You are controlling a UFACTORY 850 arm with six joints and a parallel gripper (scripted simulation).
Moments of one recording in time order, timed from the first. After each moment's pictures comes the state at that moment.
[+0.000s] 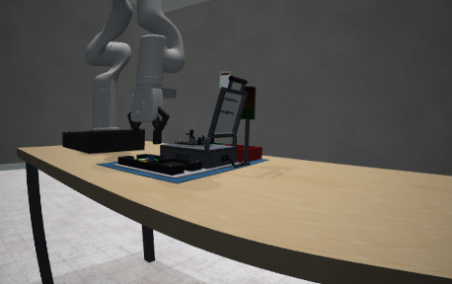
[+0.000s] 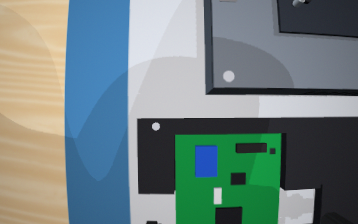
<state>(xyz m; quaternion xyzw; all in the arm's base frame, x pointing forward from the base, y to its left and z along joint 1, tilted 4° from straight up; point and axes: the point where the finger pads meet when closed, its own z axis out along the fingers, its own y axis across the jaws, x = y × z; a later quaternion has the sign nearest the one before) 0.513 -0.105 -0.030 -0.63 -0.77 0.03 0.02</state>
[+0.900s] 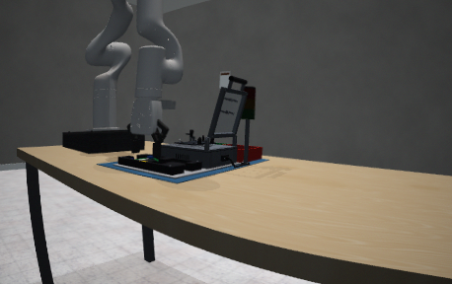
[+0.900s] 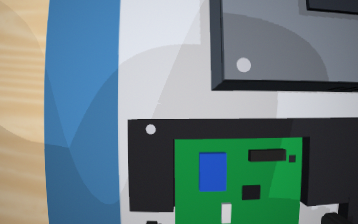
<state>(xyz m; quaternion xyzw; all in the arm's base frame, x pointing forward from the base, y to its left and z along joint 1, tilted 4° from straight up) 0.511 -0.105 -0.066 -0.63 -0.77 0.03 0.02</state>
